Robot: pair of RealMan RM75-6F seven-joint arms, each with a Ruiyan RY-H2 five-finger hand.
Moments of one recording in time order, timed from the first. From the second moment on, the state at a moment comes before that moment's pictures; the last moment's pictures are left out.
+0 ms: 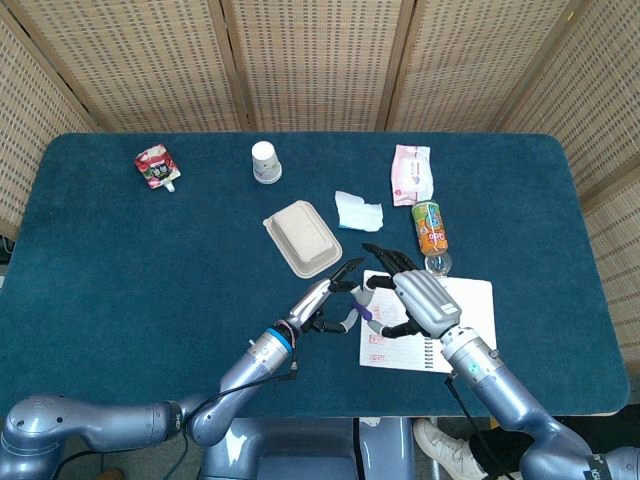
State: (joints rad) left arm -0.86 -1.90 -0.36 -1.49 1.13 0.85 -0.37; right arm 0.66 -1.07 0.23 -2.10 -1.13 0.95 0.03
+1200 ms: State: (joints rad) left arm -0.86 -1.90 -0.36 -1.50 1.11 0.84 -0.35; right arm 0.68 -1.09 0.23 -2.08 -1.11 0.94 0.01
